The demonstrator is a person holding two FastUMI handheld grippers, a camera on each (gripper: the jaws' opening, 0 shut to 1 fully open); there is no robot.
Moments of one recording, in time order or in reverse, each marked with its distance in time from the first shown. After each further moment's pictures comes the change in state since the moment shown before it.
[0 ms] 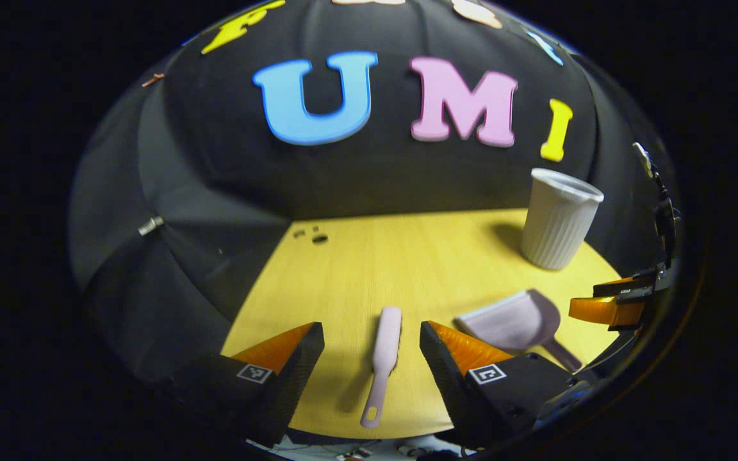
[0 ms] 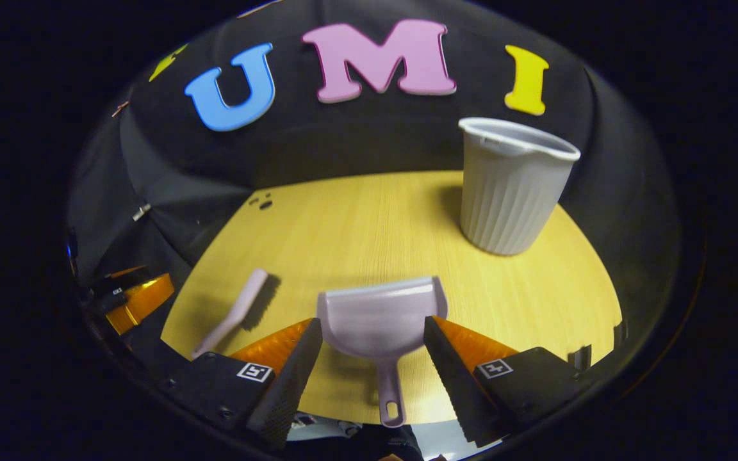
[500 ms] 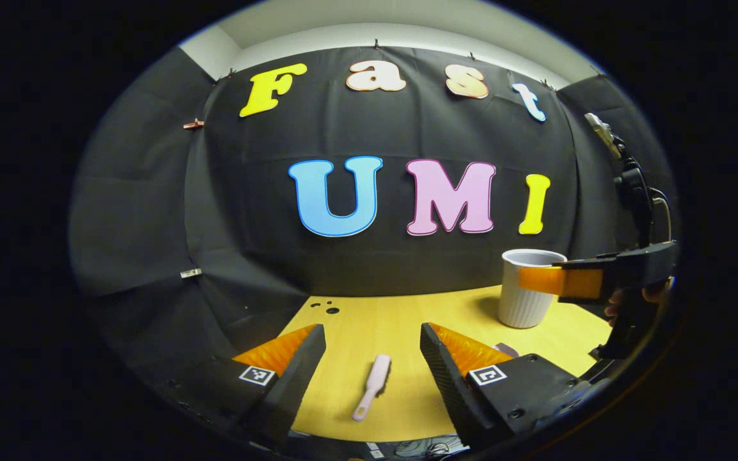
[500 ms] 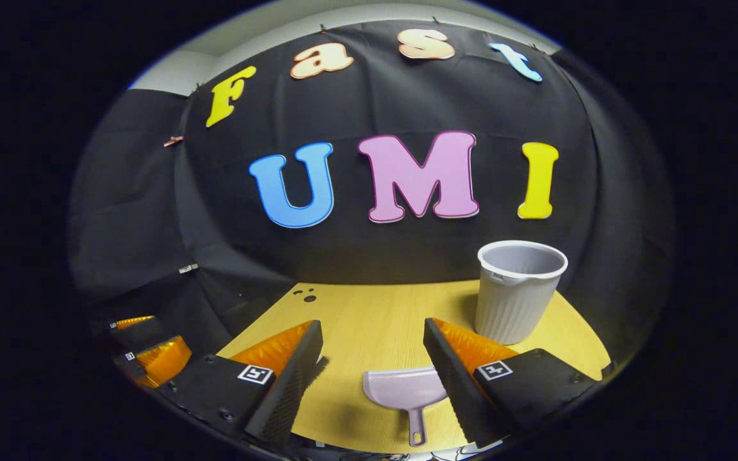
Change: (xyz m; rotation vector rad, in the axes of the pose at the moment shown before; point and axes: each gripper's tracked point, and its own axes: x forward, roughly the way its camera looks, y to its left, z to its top) left arm -0.103 -0.016 0.011 -0.043 -0.269 0.009; right arm -0.108 0.067 0.090 -0.108 -0.379 0.112
